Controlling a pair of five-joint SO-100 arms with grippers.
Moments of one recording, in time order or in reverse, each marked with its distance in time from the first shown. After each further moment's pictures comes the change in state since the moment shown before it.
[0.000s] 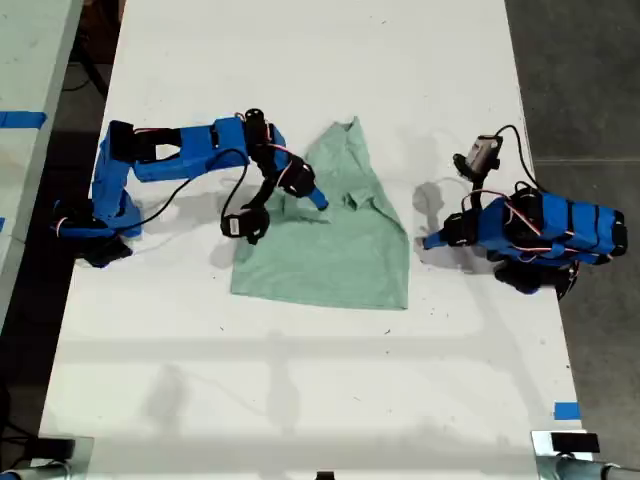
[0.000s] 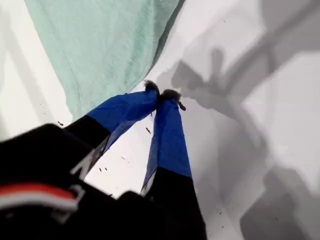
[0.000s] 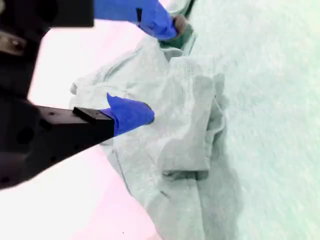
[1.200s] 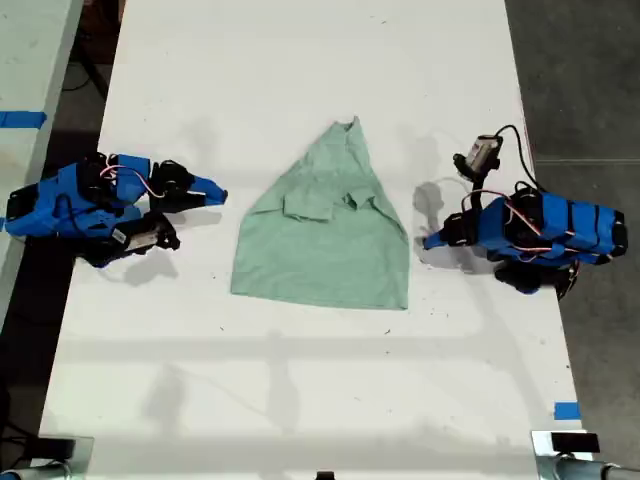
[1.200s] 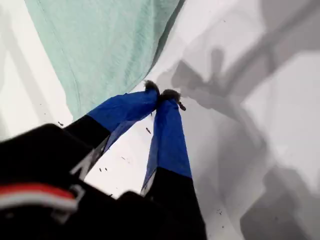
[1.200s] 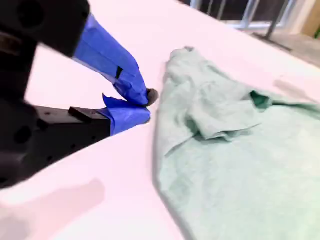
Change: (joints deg) arm 0 0.4 135.1 127.0 -23.0 -57.6; arm 1 0.1 0.0 0.0 0.0 0.1
